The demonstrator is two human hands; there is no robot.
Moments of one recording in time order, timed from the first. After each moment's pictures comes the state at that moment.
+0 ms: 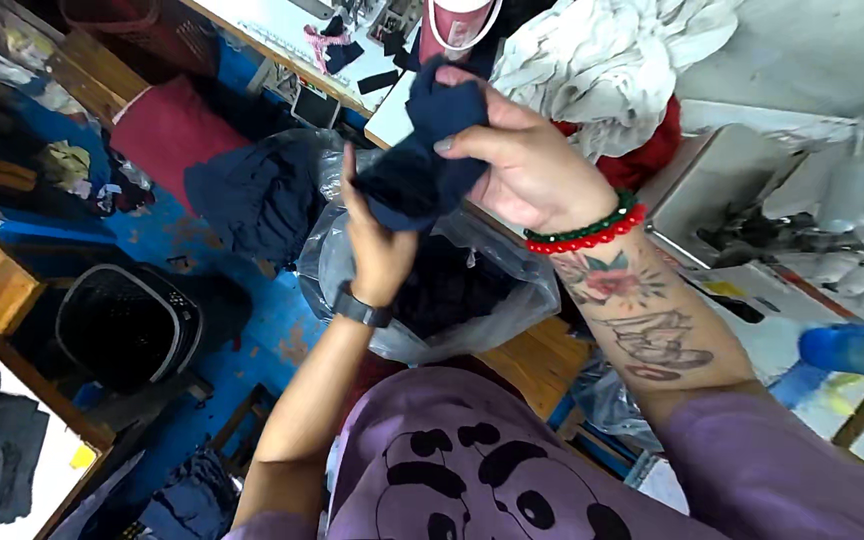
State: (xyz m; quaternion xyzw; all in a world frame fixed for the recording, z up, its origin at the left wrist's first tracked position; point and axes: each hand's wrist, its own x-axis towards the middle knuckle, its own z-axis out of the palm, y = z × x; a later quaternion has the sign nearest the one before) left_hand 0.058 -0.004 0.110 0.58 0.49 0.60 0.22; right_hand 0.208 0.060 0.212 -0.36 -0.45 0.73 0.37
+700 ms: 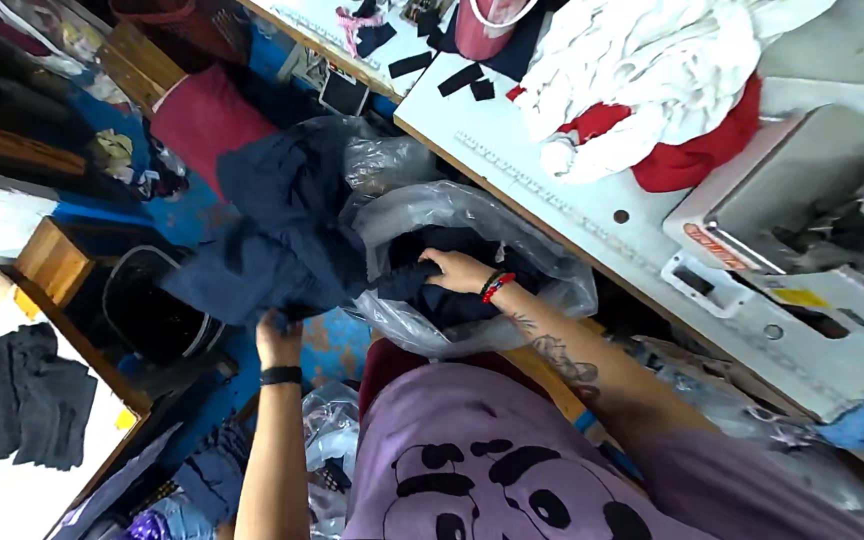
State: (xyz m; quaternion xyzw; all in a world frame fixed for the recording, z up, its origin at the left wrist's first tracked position) left_hand -0.122 -0.167 -0.001 -0.09 0.73 0.58 0.35; right_hand 0.199 0.003 -0.052 -0.42 -0.77 0.48 -0.06
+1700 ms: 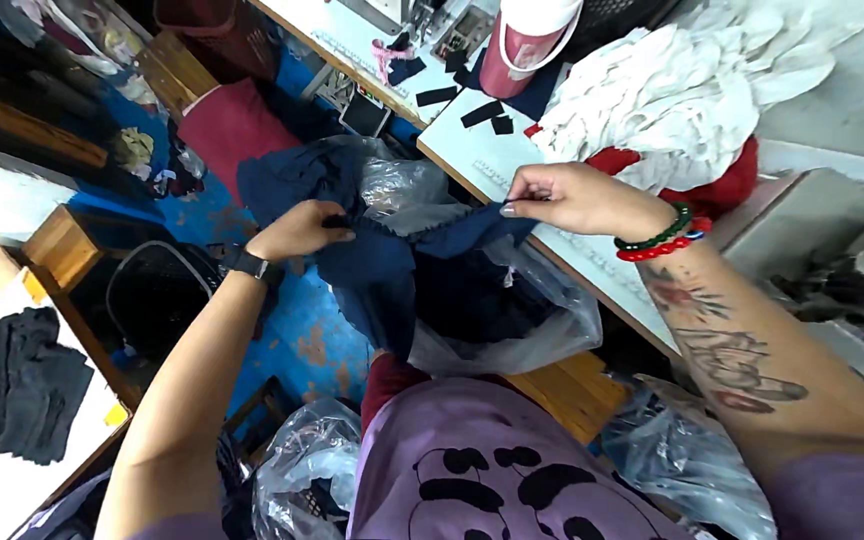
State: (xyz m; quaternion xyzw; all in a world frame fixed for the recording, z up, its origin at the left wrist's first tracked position) left_hand -0.146 0.018 0.131 0.72 0.56 0.09 0.40; right_hand 0.256 0.102 0.143 -0.37 -0.83 0.41 0.10
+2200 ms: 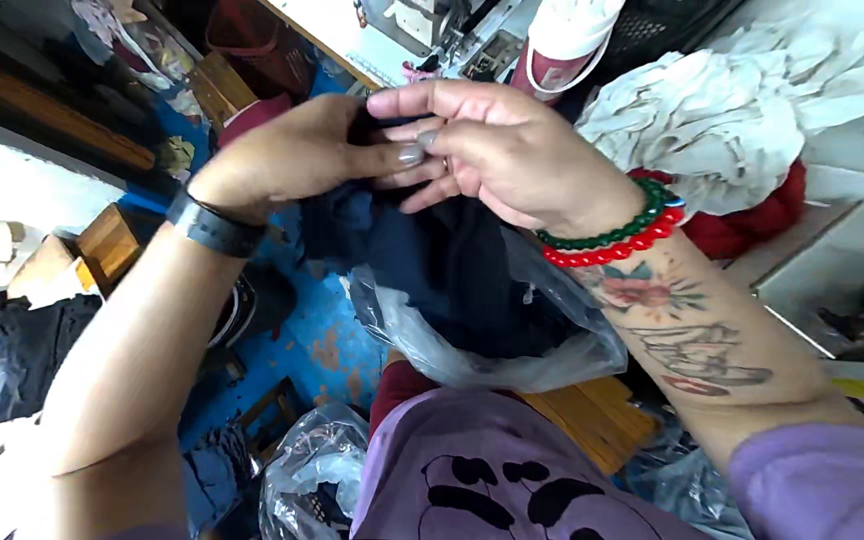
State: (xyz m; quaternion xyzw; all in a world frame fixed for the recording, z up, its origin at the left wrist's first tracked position) left_hand -0.088 0.025 0.312 0.67 0.54 0.20 0.47; right_hand 0.123 0.062 0.271 -0.17 -0.64 0.69 0.28
